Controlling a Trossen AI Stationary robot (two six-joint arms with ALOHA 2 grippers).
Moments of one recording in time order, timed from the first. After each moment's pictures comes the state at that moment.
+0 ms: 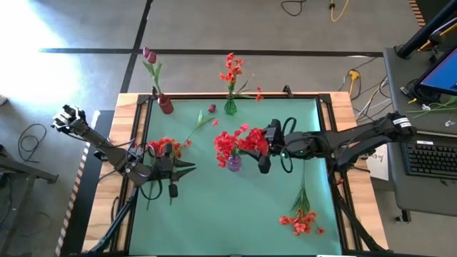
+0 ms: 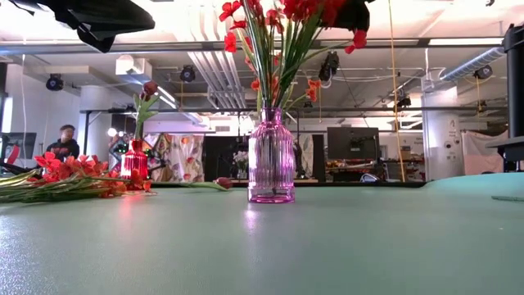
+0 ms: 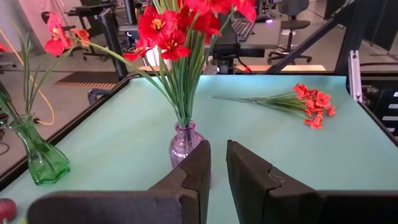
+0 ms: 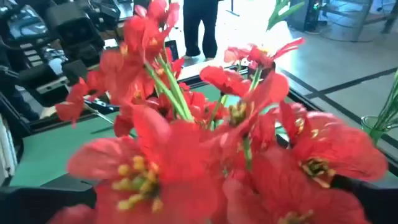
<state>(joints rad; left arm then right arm) -0.61 0.91 0.48 0.16 -0.80 -0.17 0.17 1.26 0.98 -0.02 0.44 0.27</state>
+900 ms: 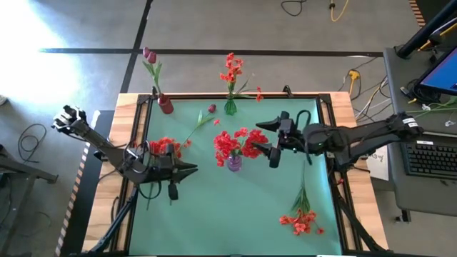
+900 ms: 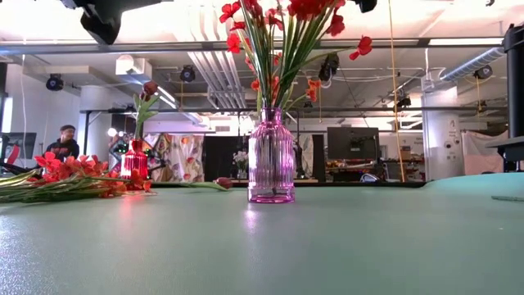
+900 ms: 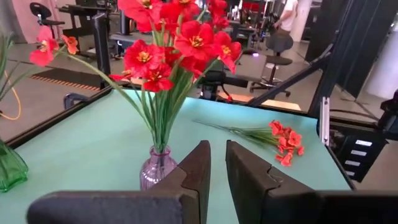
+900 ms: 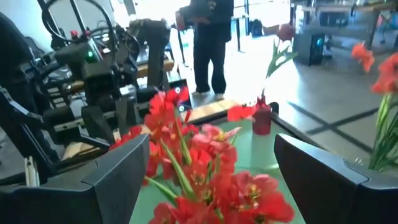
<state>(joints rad) -0.61 0.95 0.50 0.30 -0.78 -0.25 0.17 1.14 0.98 0.06 0.44 0.21</state>
